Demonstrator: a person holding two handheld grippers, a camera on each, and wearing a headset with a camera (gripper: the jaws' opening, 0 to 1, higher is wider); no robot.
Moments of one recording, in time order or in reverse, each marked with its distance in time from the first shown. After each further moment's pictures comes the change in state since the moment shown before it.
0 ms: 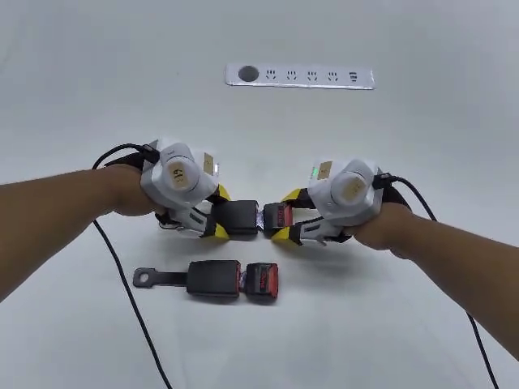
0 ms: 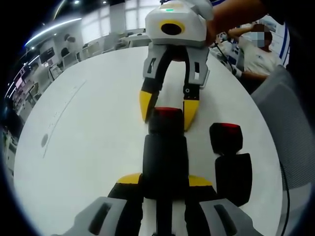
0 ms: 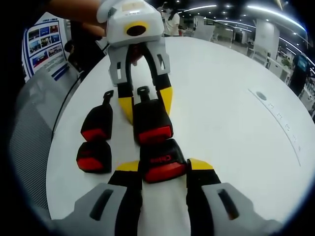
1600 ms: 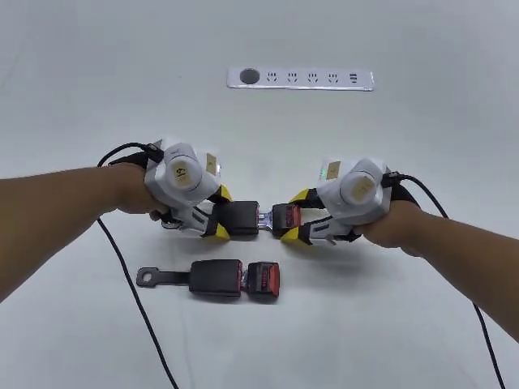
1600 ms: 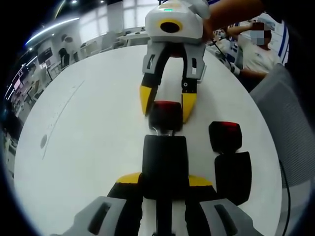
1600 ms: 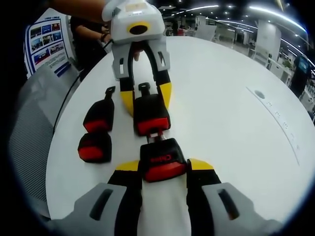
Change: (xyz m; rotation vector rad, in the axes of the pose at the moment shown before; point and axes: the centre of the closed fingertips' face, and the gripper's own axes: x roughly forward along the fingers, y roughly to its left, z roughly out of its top) left arm 0.000 -0.002 0.001 0.012 0.017 -0.010; right arm -0.011 -0.006 -0.013 -0.019 0.009 0.006
